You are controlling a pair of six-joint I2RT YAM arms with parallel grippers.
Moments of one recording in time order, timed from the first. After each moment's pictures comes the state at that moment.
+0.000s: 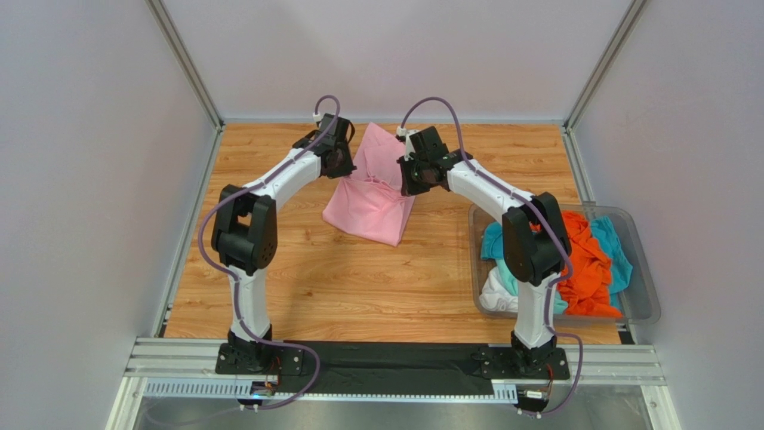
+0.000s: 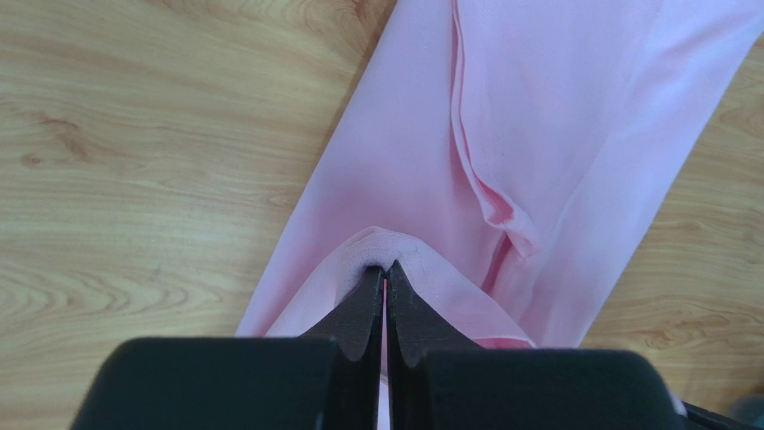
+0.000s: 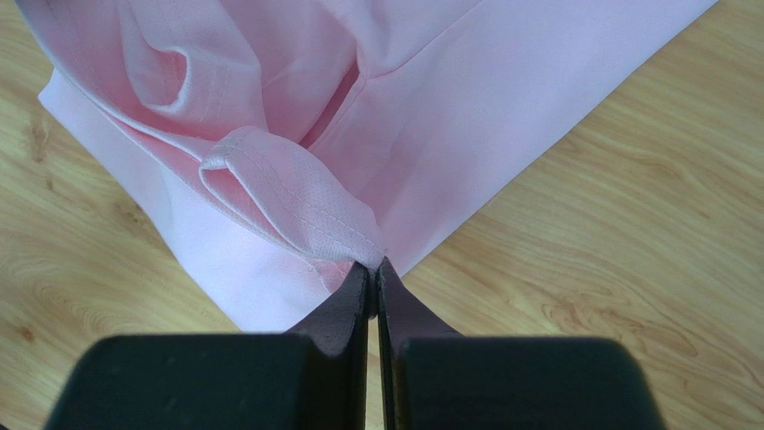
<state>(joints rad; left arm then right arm) -0.39 1.98 1.62 -0.49 -0.14 -0.55 0.52 1.96 1.57 -0.49 -0.14 0.18</state>
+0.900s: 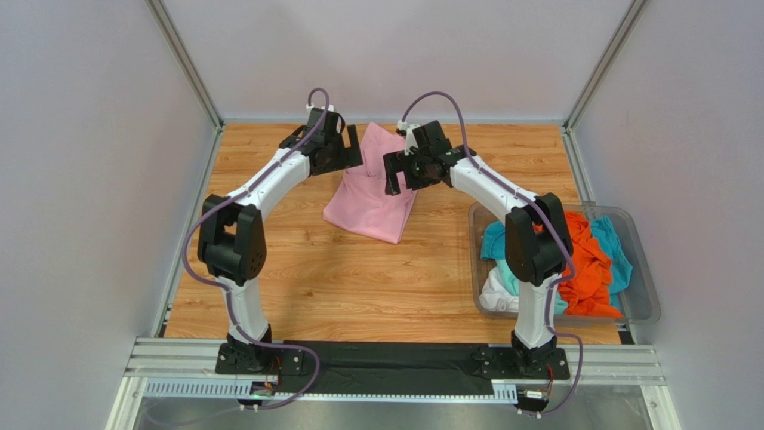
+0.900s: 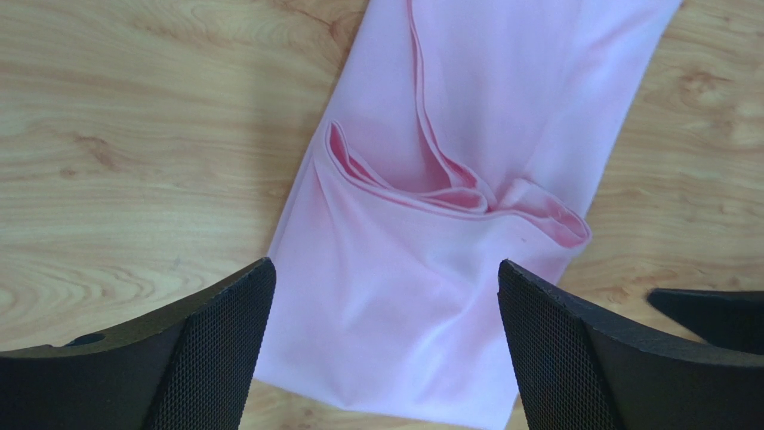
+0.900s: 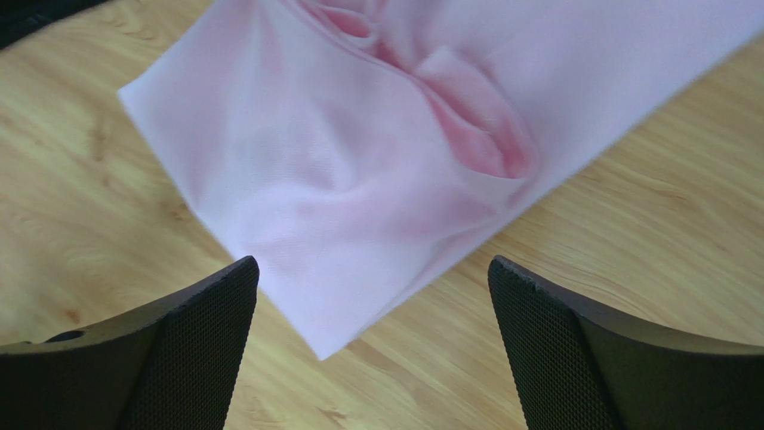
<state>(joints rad) -0.36 1.92 1.62 -0.49 -0.07 -0.49 0.48 1.98 1.64 -0.51 -0.19 0.16</state>
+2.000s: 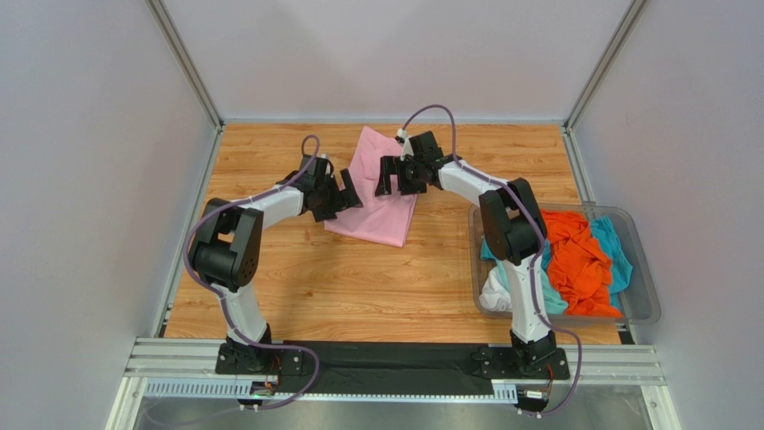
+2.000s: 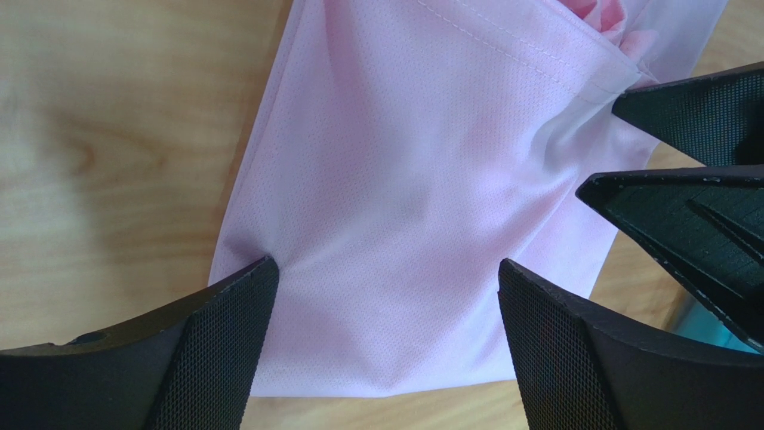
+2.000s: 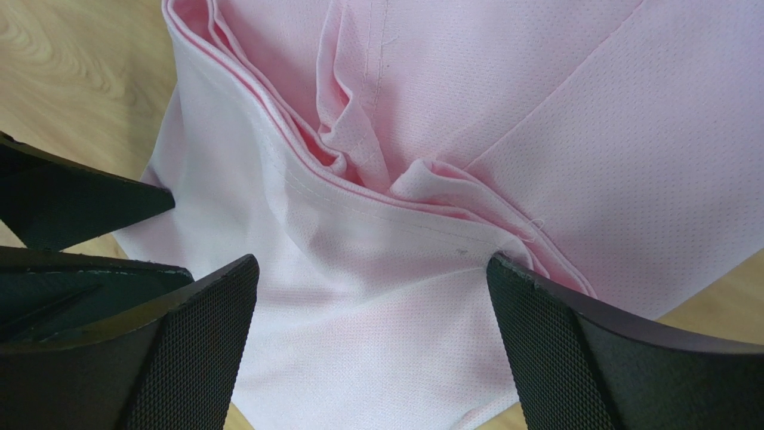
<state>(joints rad) -0.32 1.85 1.13 -0.18 0.18 -0.63 0.45 2.24 1.70 -0.30 -0.37 0.34</state>
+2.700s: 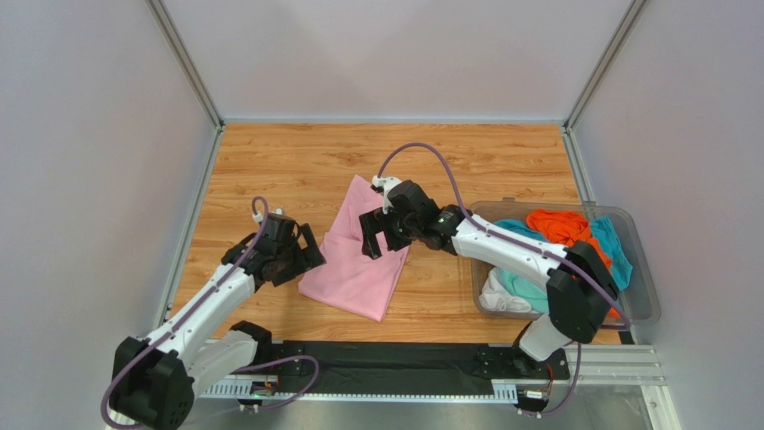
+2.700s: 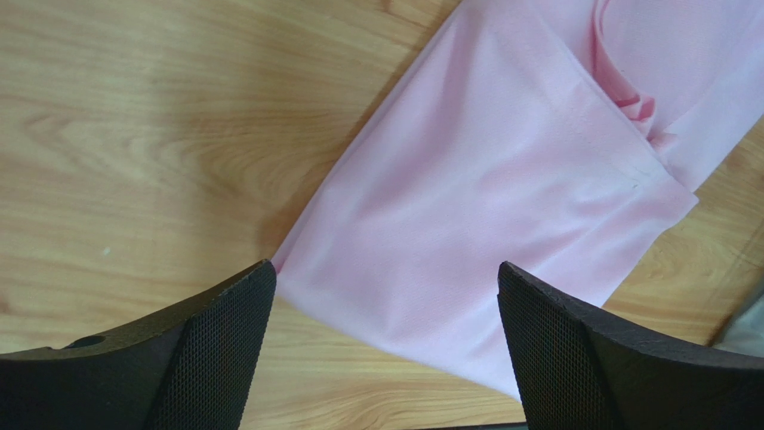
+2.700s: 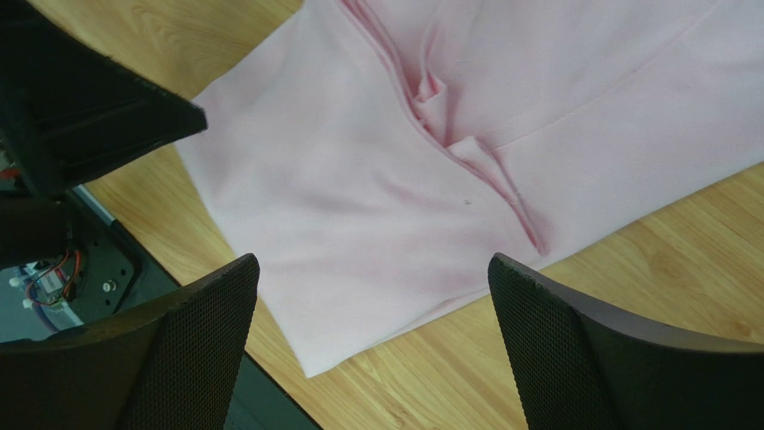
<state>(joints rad) -0.37 0.98 0.60 -0.60 -0.03 -0.77 0.85 1.58 1.15 -0.35 -0.11 0.37</state>
